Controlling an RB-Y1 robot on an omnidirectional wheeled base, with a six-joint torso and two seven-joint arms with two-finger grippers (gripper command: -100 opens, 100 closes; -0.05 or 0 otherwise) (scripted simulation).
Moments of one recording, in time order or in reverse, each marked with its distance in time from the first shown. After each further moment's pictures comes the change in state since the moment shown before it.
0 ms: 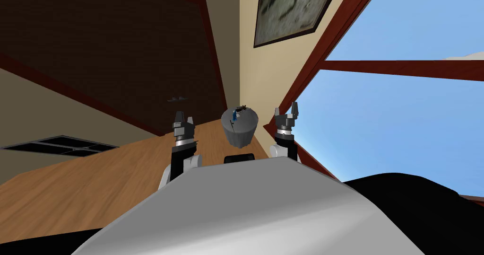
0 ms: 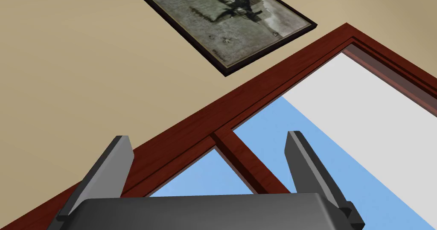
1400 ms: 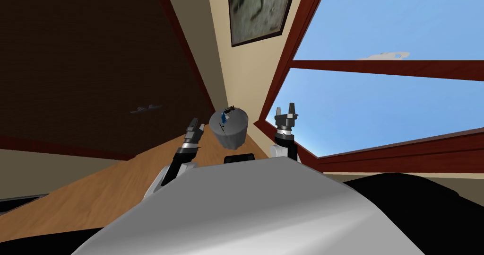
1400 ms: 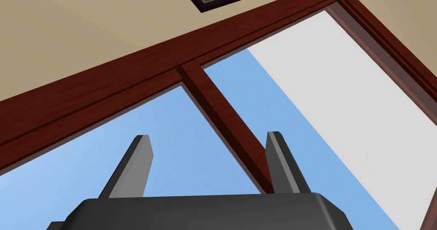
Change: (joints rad) left arm 0.048 0.350 -0.105 0.072 0.121 0.061 0.098; right arm 0.000 0.000 0.000 0.000 0.000 0.000 0.000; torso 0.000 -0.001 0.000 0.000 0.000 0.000
